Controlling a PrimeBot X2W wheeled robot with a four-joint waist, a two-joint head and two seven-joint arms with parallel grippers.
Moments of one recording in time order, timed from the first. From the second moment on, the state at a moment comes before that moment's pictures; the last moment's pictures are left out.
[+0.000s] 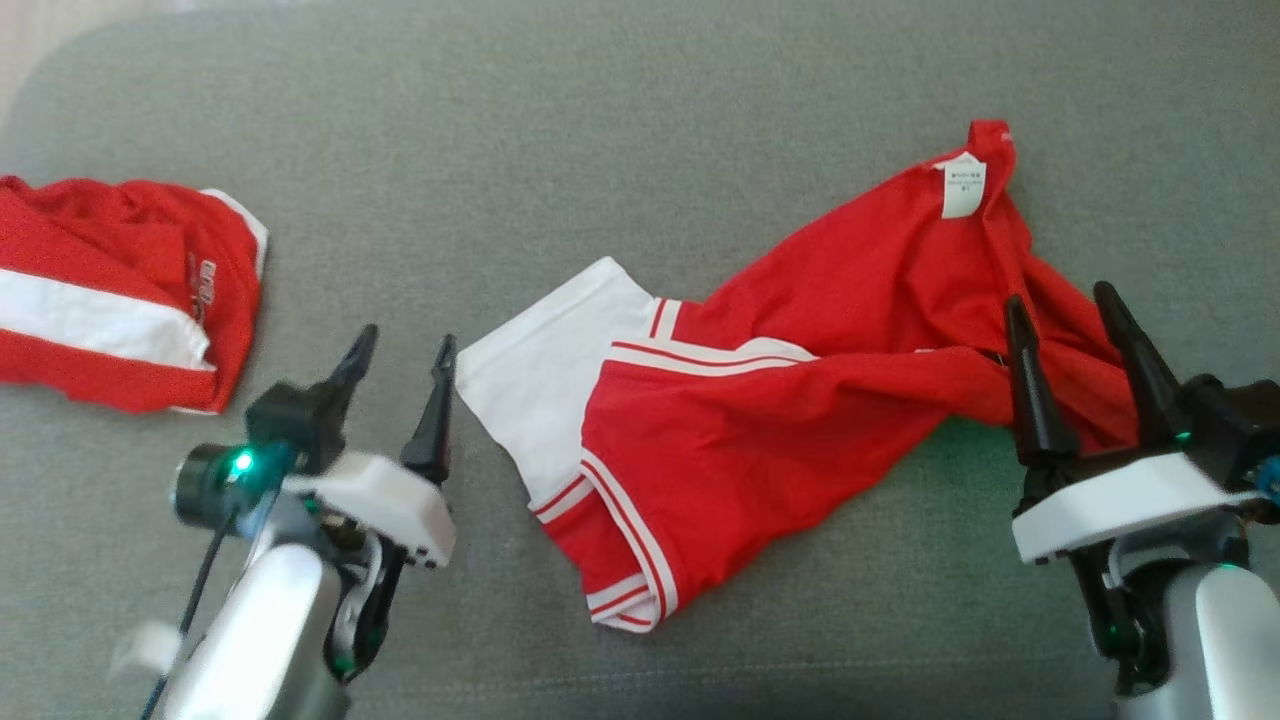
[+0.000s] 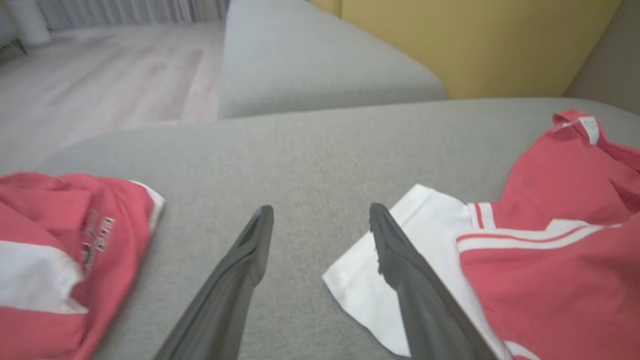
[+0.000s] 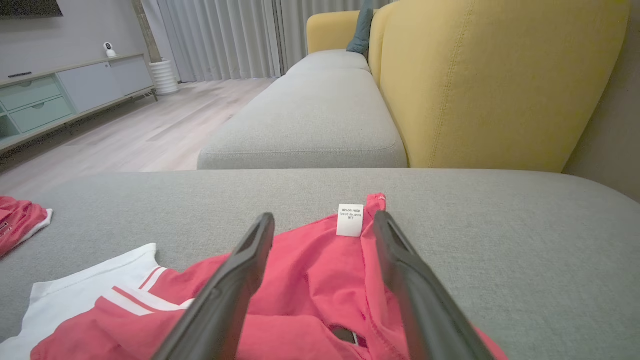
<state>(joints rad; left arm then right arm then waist) -0.24 0.24 -0.41 0.24 -0.31 0.11 -0.15 -0.06 -0.07 -0.01 -0.12 0.14 0.13 0.11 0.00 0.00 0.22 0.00</state>
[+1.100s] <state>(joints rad) -0.40 0.18 -0.47 0.41 -0.43 0.02 0.05 -0.29 -0.17 -0.04 0.17 0.20 0.13 0.12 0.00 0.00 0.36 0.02</state>
